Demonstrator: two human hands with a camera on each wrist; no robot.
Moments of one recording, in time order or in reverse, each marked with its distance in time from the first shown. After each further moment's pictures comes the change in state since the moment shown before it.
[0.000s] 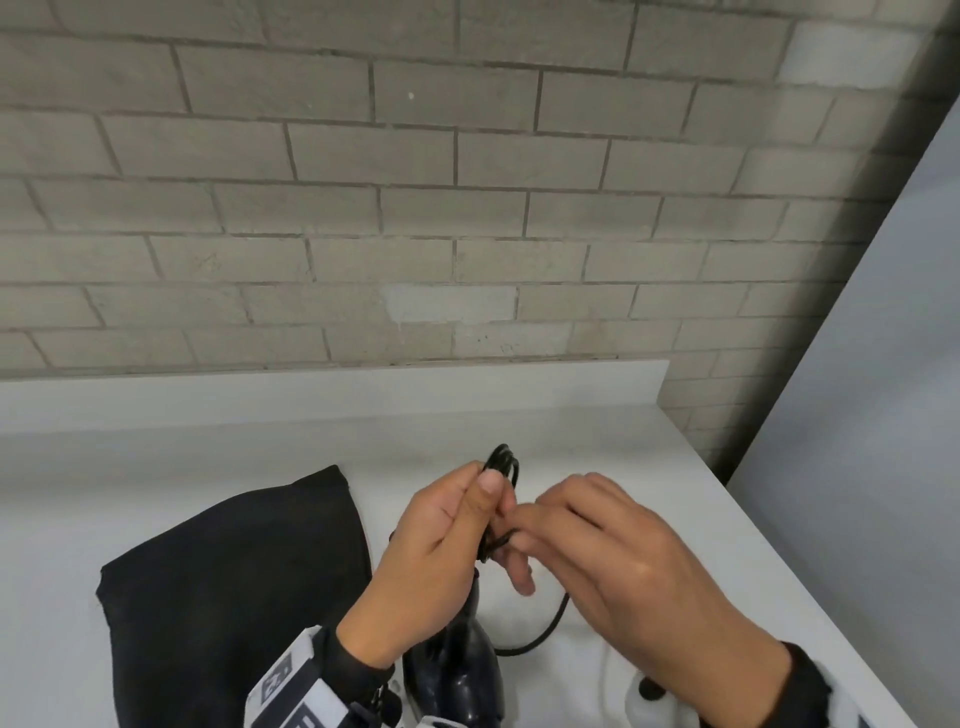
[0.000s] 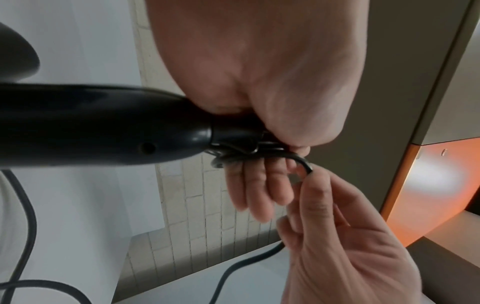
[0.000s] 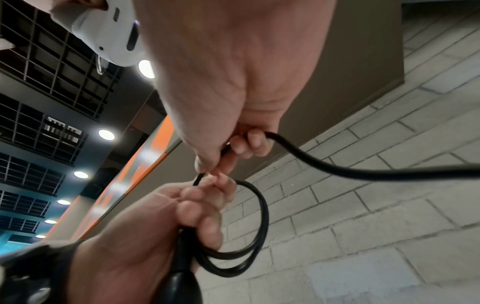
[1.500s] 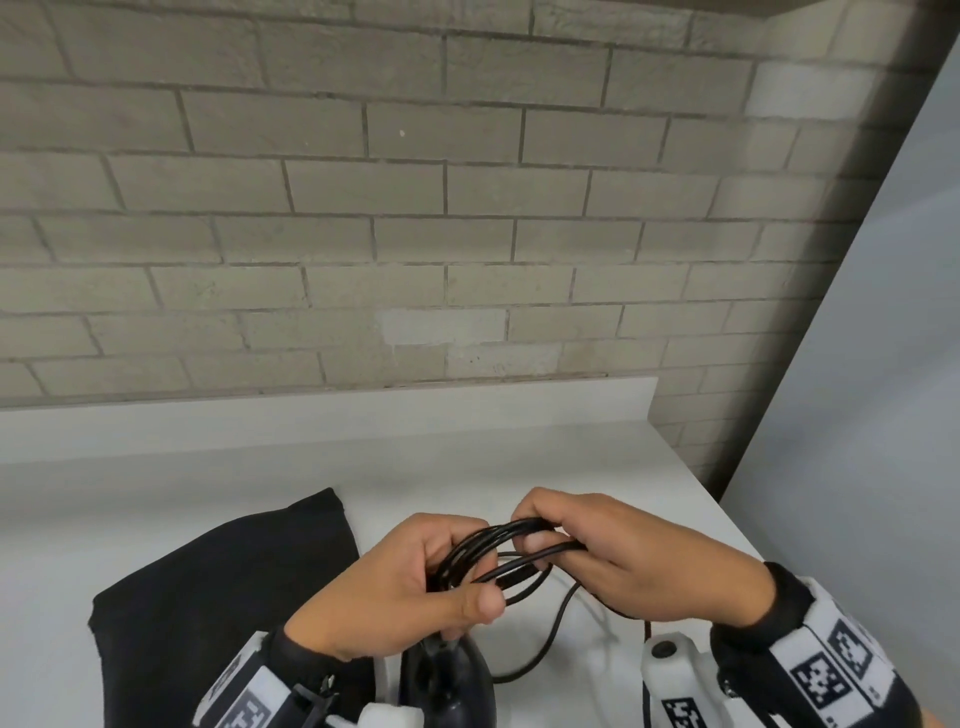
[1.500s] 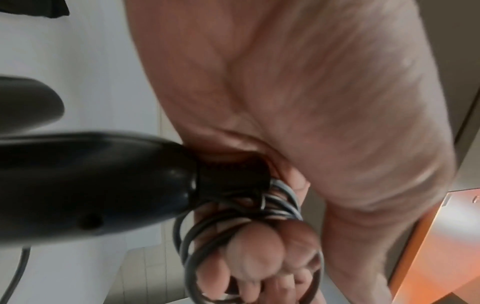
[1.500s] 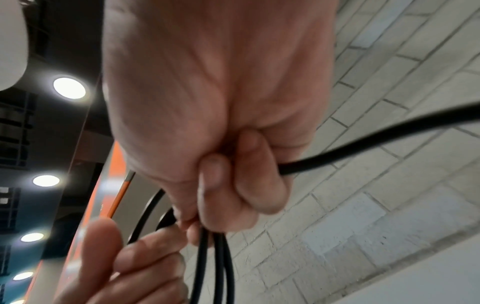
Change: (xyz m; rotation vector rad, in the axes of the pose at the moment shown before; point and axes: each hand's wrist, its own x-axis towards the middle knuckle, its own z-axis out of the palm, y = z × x) left_hand -0.002 -0.001 -0.038 -0.063 -0.457 -0.122; right_hand 0.023 0.028 -0.028 0.404 -0.625 0.274
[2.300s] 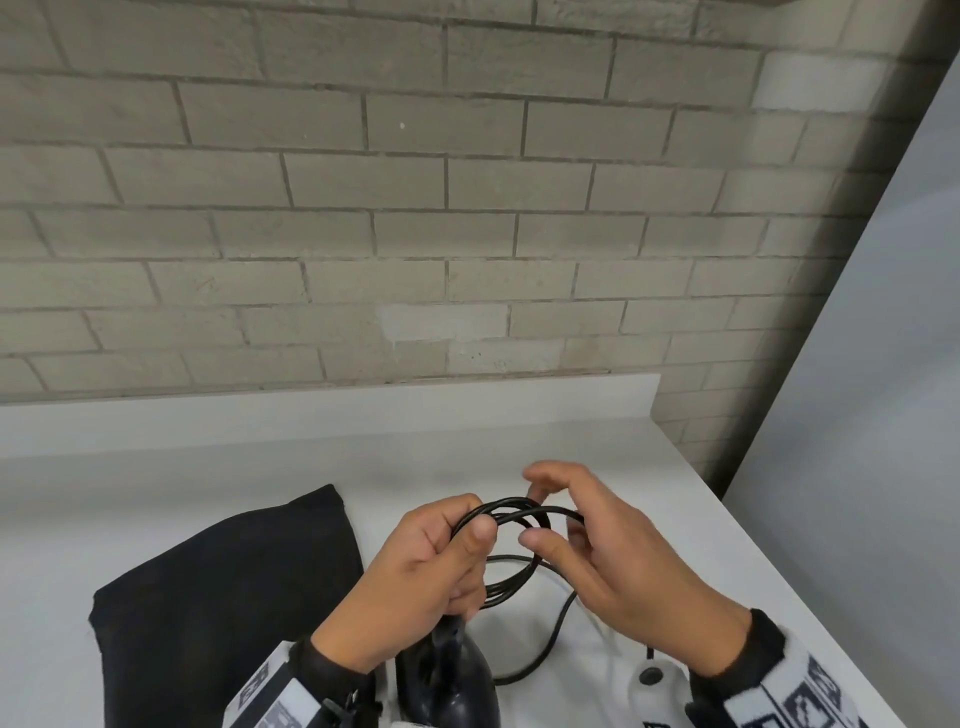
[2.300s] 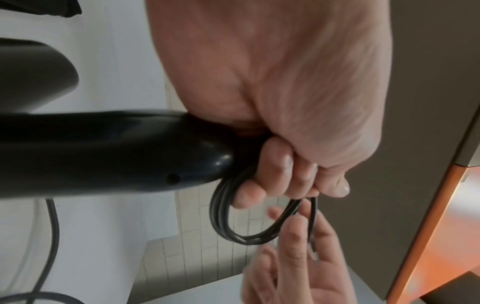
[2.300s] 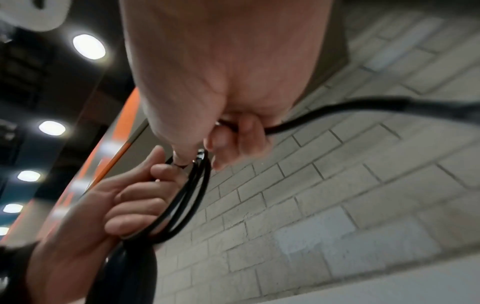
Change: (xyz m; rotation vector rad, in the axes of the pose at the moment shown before) left_hand 0.011 -0.010 0.019 -0.160 0.288 -0.013; right_hand -0.001 0.026 0.038 -0.074 0.465 0.016
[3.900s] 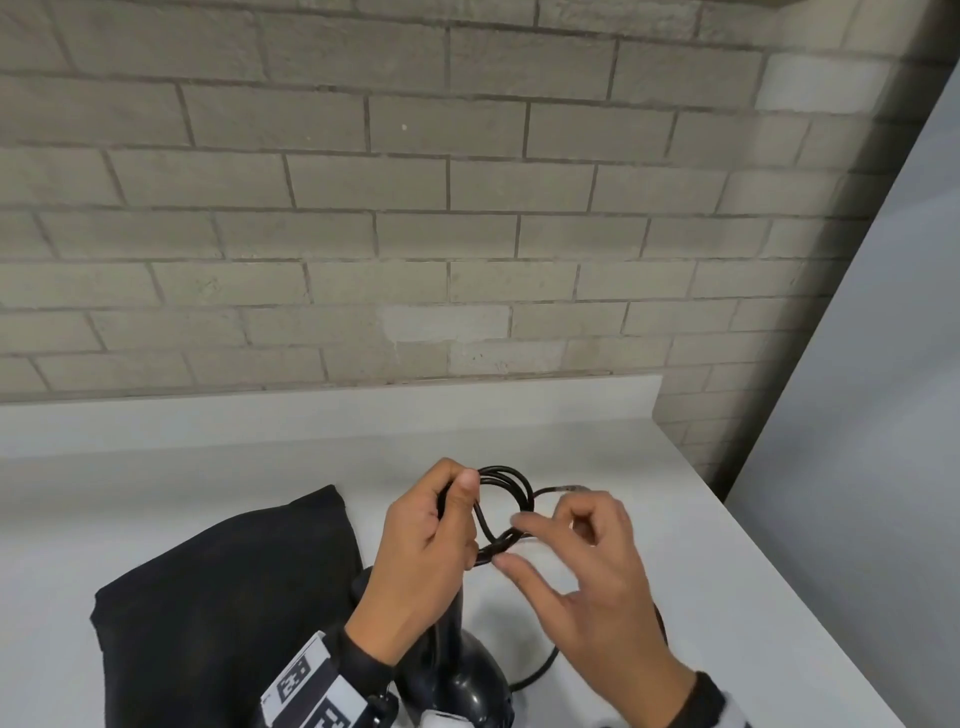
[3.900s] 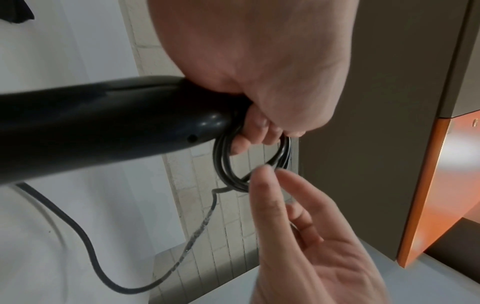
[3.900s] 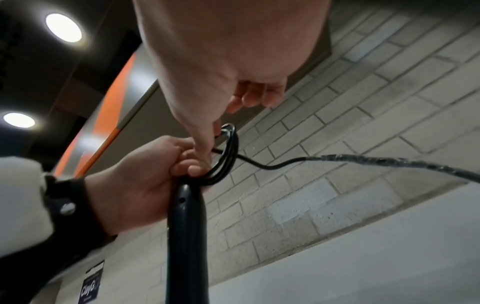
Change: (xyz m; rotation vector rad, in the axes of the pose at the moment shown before) left_hand 0.016 -0.007 0.009 0.302 0.422 0.165; right_hand -0.014 0.007 0.054 -0.122 0.494 -0.084
